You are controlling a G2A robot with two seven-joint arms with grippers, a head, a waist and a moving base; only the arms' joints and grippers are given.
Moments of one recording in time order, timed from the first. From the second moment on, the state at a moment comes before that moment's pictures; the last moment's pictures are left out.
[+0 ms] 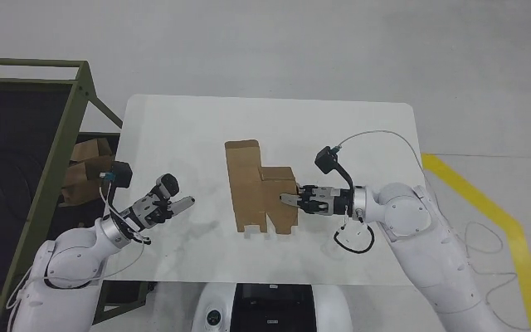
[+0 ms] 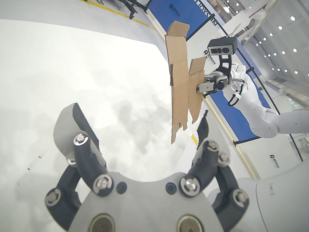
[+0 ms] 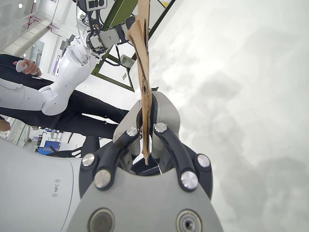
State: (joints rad) left arm 1.86 -1.09 -1.88 -1.93 0.21 -0.69 -0.69; right arm -1.22 -1.13 1.14 -1.72 -0.13 -0.46 0.99
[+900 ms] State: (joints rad) left arm 1.69 -1.04 -1.75 -1.93 -0.11 -0.63 -1.04; right arm -1.23 -1.12 1.17 -1.86 -0.17 -0.47 0.88
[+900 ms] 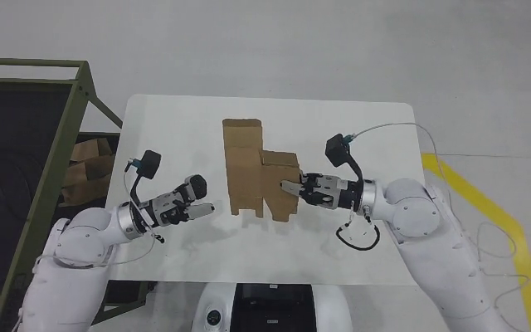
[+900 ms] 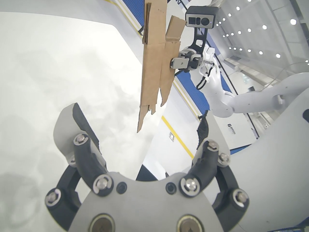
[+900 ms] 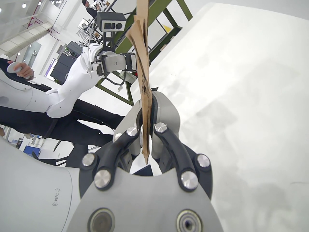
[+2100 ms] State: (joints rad) left arm 1.62 -1.01 -1.66 -1.85 -0.33 -0.60 -1.22; right arm -1.19 -1.12 1.07 -1.90 -0.19 -0.43 0.91
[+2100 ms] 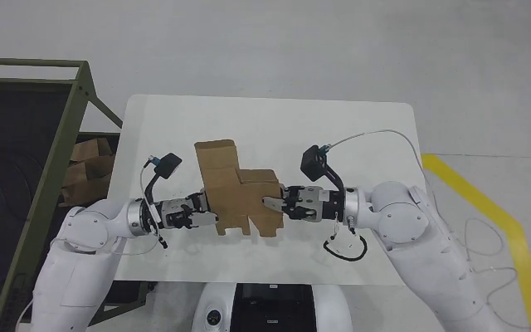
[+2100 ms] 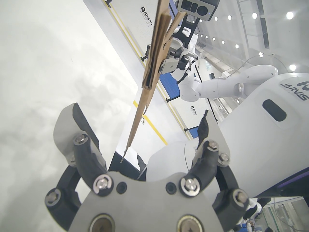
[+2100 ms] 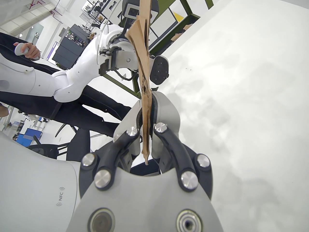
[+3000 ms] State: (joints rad) left arm 1.60 -0.98 -1.60 -1.82 -0.32 -0.66 -1.15; right arm -1.15 -1.11 1.06 -1.85 -0.13 -0.45 0.90
